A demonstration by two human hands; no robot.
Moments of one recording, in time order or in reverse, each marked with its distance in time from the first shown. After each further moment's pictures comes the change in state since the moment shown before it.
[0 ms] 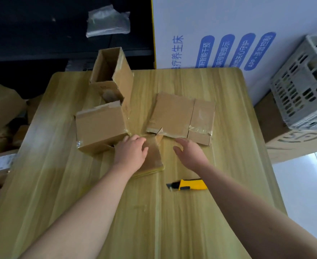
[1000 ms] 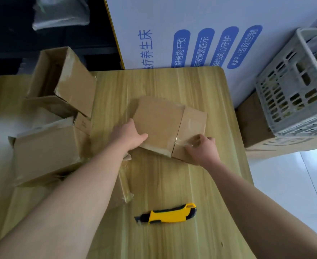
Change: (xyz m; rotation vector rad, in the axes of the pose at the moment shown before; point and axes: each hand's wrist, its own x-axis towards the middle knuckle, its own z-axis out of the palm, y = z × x) left_hand 0.174 0.086 0.018 -0.160 -0.282 -0.294; right_hand 0.085 0.119 -0.082 0.120 0.062 0.444
